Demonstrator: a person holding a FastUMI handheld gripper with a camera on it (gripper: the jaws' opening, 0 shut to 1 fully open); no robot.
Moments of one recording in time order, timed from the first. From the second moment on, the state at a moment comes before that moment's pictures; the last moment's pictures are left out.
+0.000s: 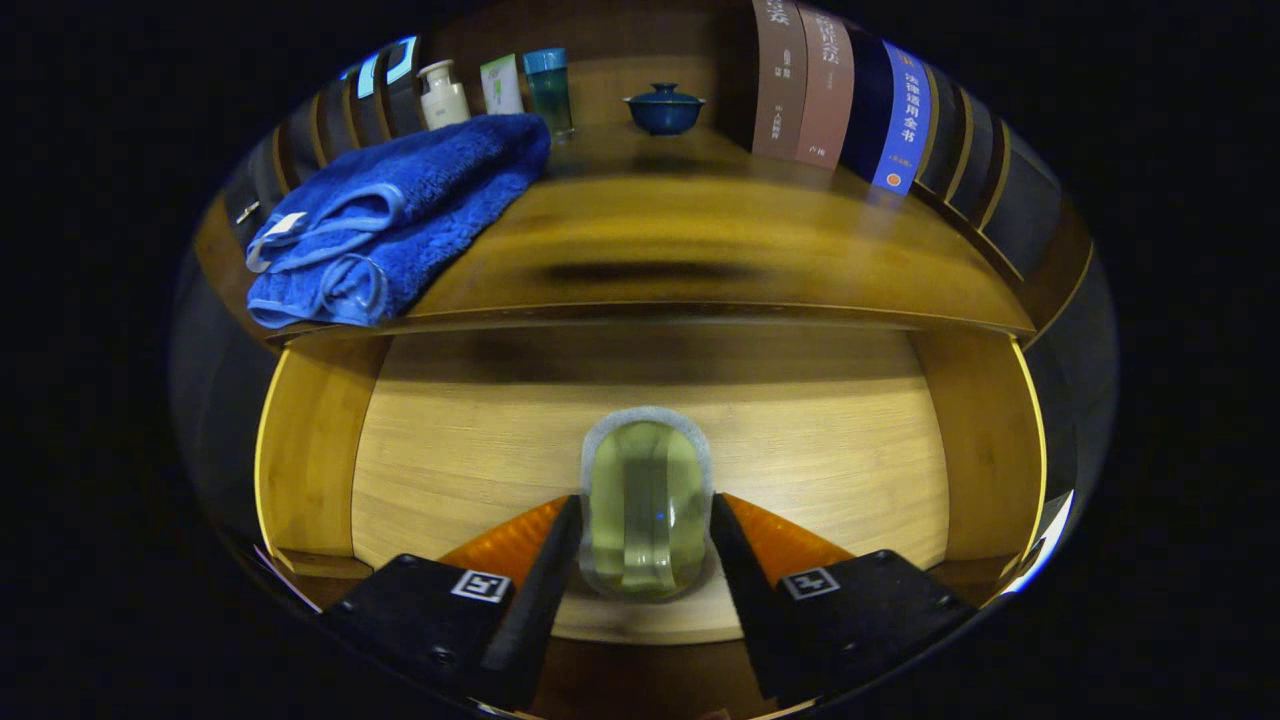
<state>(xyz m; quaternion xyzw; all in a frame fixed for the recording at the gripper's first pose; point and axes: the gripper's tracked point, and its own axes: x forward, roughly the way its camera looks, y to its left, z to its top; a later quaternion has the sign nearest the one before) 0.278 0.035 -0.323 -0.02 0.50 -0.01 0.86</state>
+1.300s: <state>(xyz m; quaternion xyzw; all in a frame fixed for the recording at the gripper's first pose) 0.235 0.035 -0.189 0.01 0.40 0.00 0.92</state>
